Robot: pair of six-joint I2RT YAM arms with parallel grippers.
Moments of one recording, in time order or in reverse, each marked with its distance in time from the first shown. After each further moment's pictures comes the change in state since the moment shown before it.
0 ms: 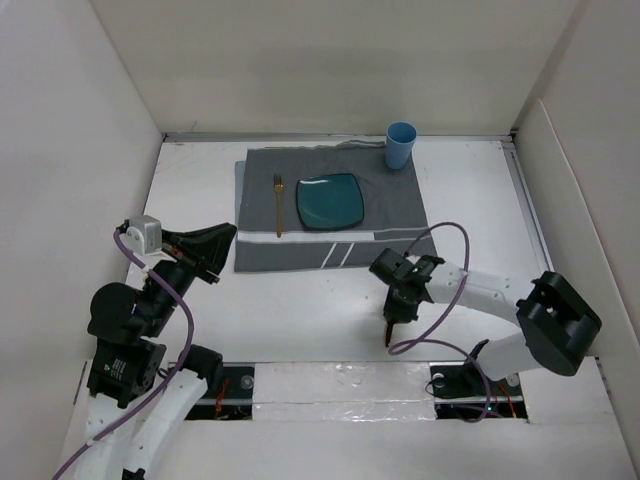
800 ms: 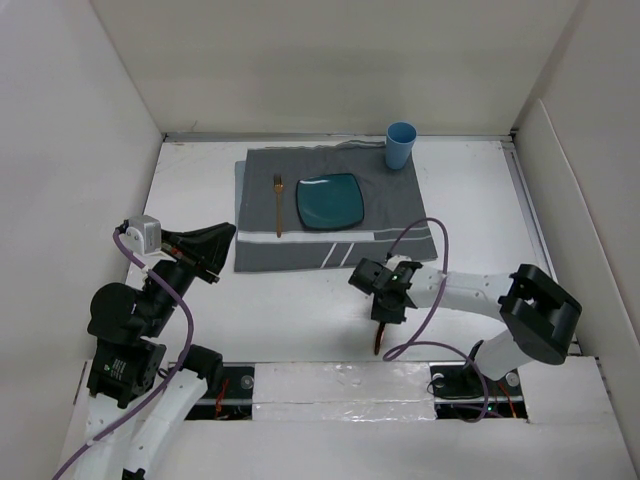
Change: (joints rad) left arm 0.000 0.000 0.000 0.000 -0.010 0.000; right arm 0.196 0.100 0.079 0.002 0.135 0.058
